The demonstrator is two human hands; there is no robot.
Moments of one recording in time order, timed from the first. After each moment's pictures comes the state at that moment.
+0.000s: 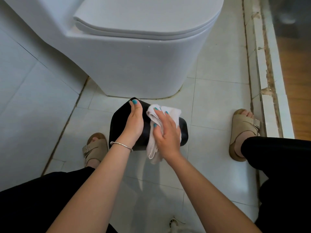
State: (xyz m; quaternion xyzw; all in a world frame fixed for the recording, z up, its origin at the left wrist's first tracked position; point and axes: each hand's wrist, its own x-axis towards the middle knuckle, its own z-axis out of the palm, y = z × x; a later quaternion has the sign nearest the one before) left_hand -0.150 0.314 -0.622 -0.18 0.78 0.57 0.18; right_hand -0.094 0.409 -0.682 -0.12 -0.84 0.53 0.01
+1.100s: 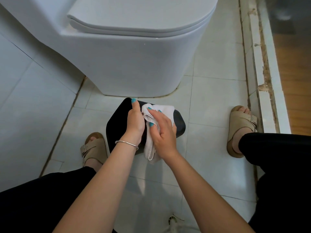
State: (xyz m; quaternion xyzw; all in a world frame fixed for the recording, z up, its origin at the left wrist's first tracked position) left_hand -0.149 0.333 -0.631 -0.26 0.72 0.63 0.13; right_hand -0.087 0.405 -0.678 -0.10 -0.81 0.58 0.06
